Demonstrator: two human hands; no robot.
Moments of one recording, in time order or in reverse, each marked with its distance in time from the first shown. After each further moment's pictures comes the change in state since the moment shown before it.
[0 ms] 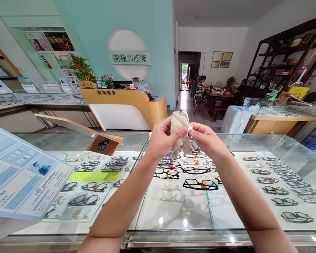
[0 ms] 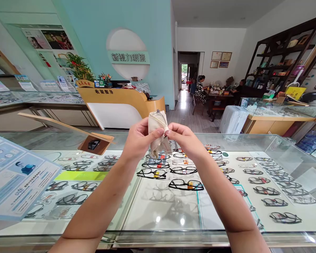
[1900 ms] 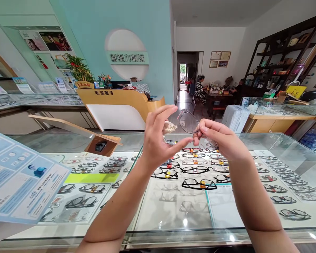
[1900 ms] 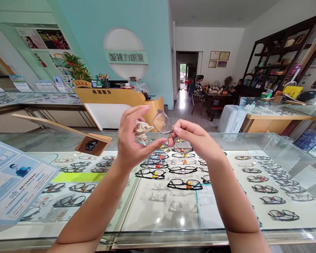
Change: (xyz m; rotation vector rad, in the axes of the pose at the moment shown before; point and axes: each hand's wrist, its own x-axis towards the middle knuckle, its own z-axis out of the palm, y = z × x) left_hand -0.005 0.012 -0.006 0.830 0.119 0.850; right_hand -0.033 -0.044 -0.015 -0.171 -0.068 -0.048
